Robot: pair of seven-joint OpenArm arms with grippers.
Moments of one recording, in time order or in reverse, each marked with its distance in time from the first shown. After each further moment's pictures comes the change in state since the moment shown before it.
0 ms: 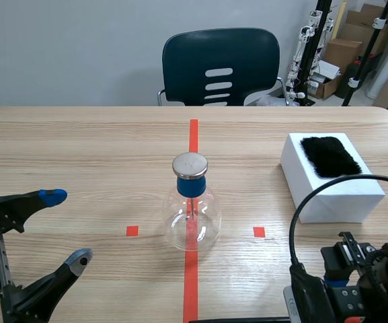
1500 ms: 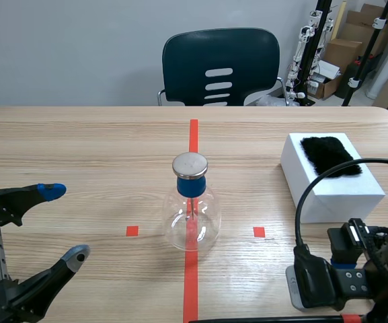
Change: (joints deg) left arm 0.0 -1.6 0.0 2.6 0.0 -0.7 1.0; right arm -0.5 0.0 3.9 4.1 7.7 0.0 -10.4
